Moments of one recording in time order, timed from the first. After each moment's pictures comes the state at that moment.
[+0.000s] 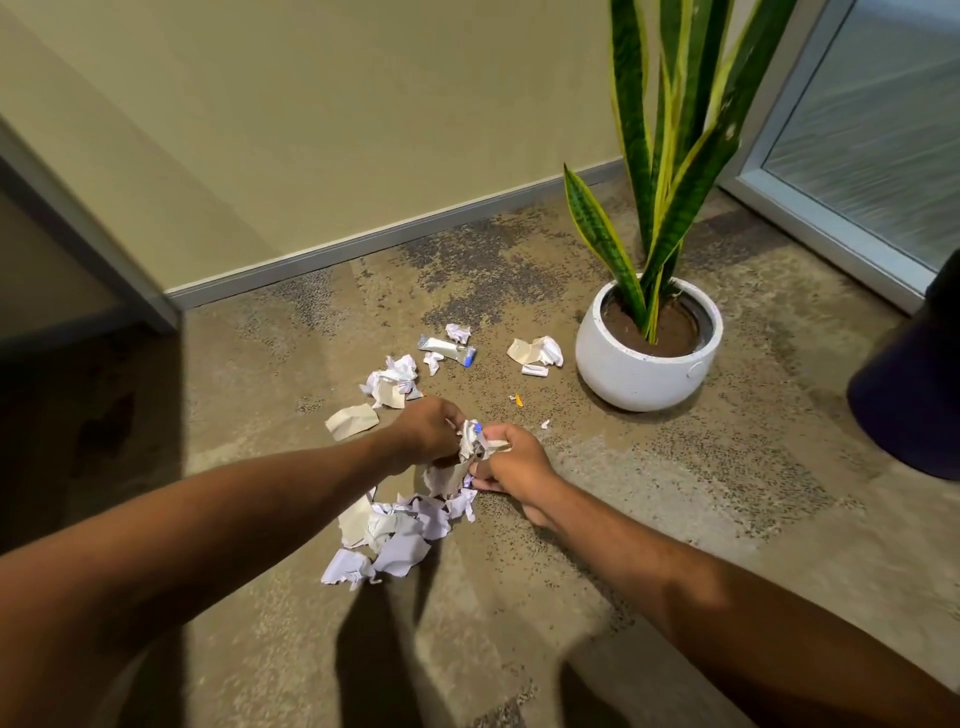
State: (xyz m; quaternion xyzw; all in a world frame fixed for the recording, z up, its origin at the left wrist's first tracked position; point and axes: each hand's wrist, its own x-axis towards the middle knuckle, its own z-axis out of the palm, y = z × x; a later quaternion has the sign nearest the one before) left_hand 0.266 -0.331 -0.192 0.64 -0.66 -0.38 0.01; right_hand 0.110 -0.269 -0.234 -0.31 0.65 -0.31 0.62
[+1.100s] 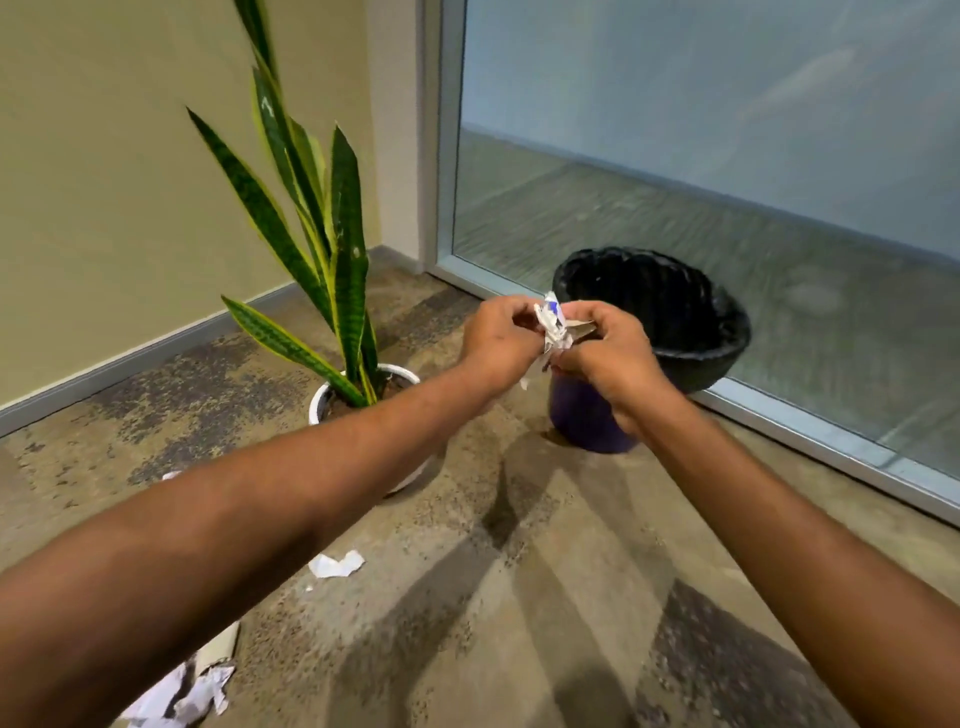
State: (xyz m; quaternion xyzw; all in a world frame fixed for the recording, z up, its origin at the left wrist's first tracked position) left_hand -0.134 -0.299 -0.010 0.33 -0.72 -0.52 0.32; right_hand -0.230 -0.189 0.008 -0.31 0.72 -0.58 0.23
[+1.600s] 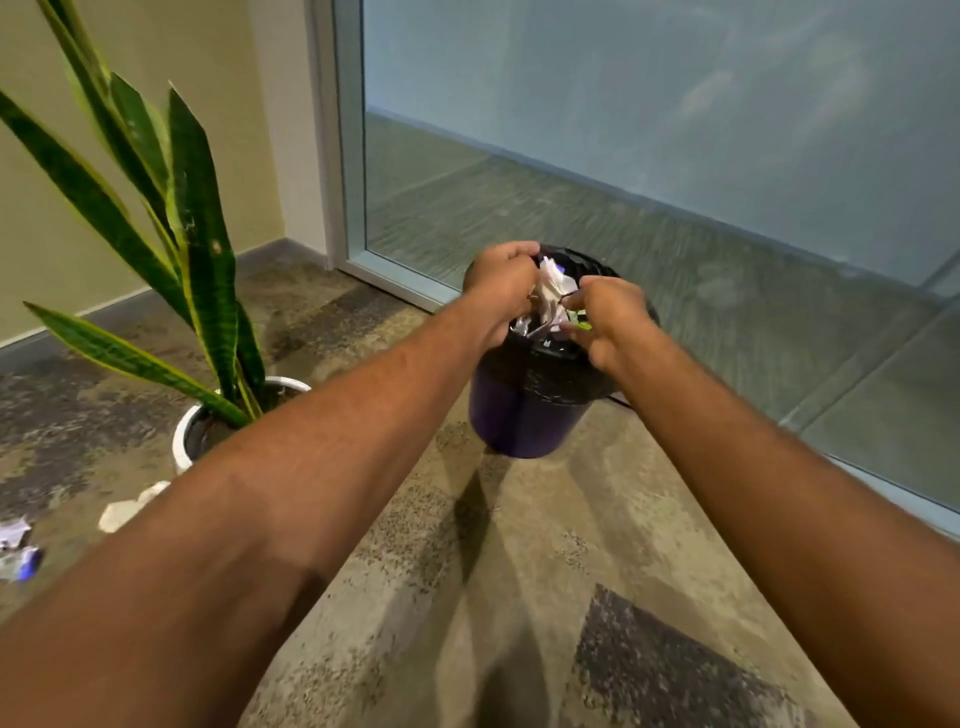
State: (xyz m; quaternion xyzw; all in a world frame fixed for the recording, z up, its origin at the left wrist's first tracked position) left_hand -0.280 -0.298 0.027 0.29 -0.57 -0.72 0.28; right_hand -0.345 -0.199 0.039 -0.08 0.71 -0.67 0.20
